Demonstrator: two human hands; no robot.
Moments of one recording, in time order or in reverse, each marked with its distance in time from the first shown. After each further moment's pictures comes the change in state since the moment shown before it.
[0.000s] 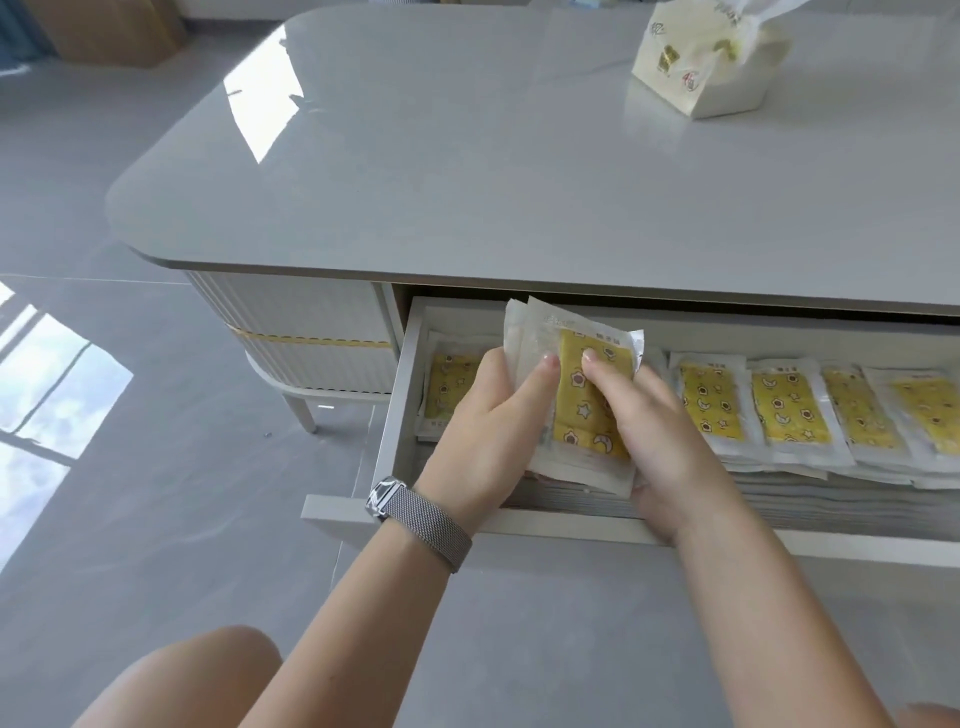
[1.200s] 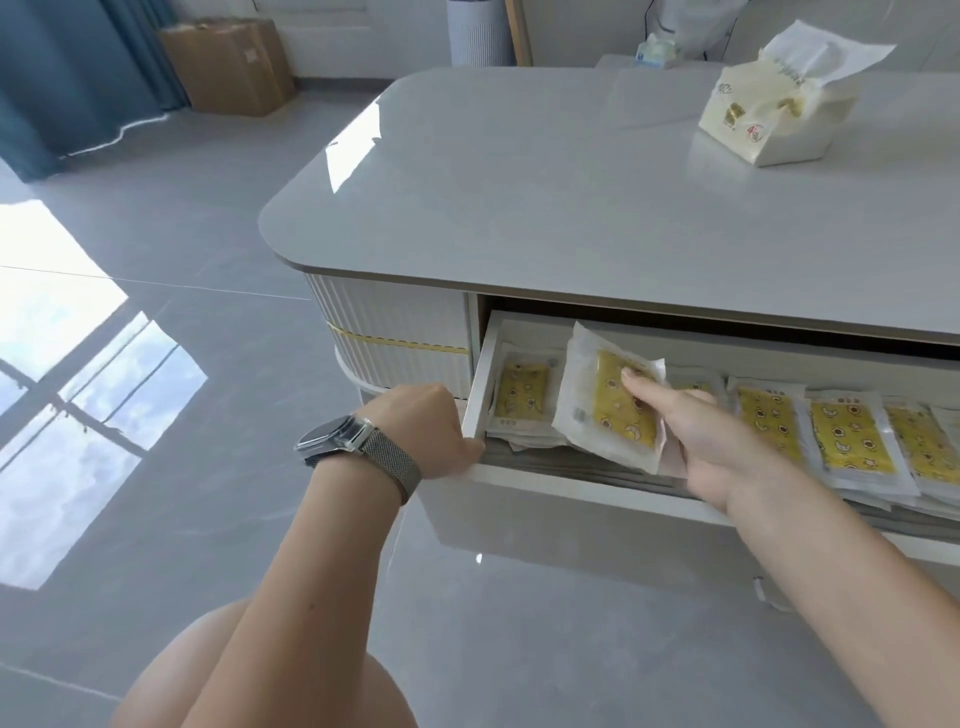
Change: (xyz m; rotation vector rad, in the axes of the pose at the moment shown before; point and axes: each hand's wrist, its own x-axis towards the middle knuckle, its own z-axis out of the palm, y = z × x) left_hand -0.032 0.013 -0.095 1.305 0.020 -0.237; right_hand 0.009 -0.004 0.002 -0.136 -0.064 0.201
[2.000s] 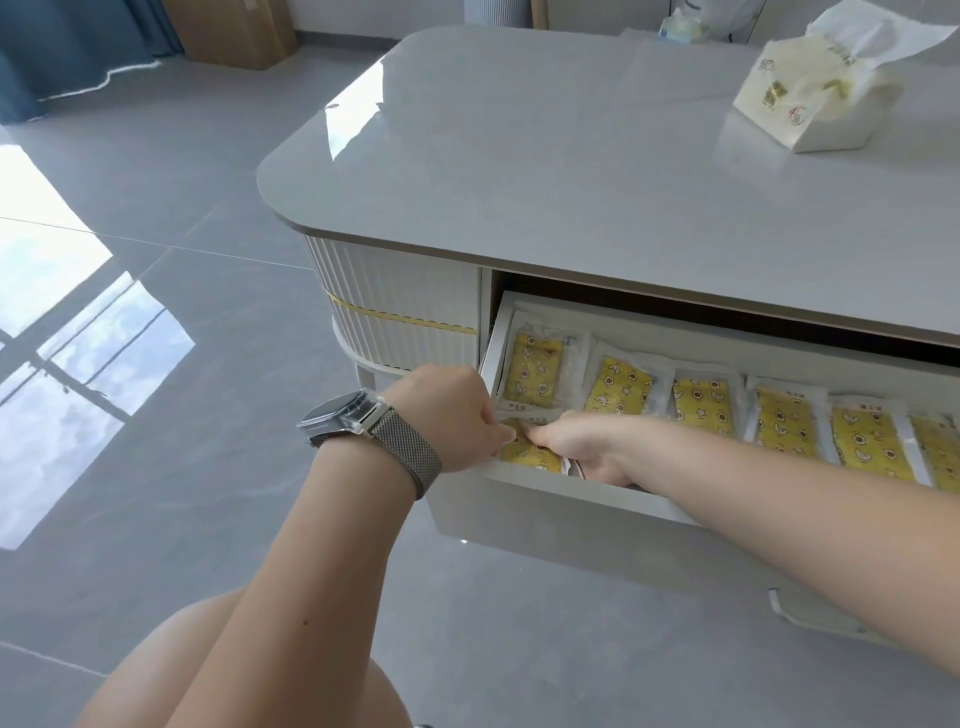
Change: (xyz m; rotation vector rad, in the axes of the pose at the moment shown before) left_hand -0.002 0.004 -0.002 -0.129 -0.010 0.140; right_hand 0.063 0.031 0.078 -0.661 -0.226 0.385
